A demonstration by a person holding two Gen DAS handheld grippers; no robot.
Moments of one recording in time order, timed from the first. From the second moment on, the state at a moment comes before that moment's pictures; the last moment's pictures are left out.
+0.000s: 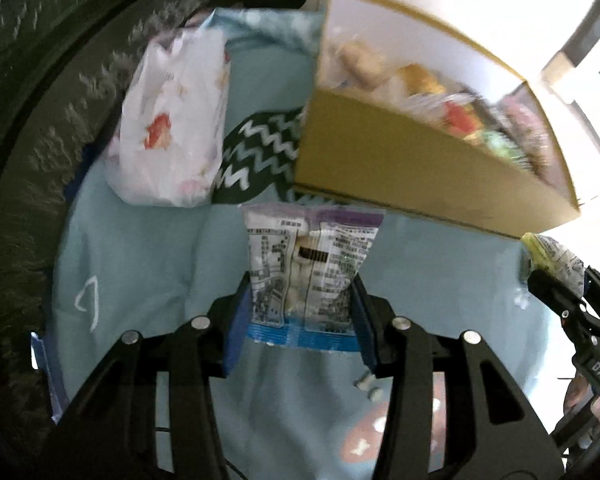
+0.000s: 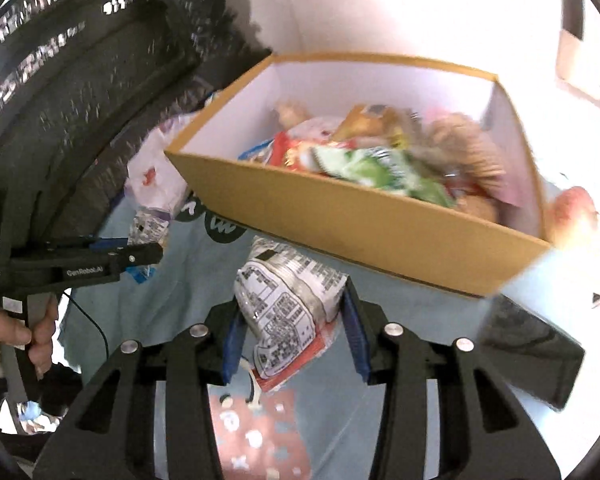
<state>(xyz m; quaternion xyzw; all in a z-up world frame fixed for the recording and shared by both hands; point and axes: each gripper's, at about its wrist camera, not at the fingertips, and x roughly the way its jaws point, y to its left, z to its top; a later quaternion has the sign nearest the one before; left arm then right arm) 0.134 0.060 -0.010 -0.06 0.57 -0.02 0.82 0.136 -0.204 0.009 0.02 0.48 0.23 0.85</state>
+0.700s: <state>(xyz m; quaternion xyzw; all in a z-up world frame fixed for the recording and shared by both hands) 0.235 -0.046 0.063 -0.05 0.49 -0.08 0.86 0.204 -0.262 0.080 0.06 0.36 0.14 0.92</state>
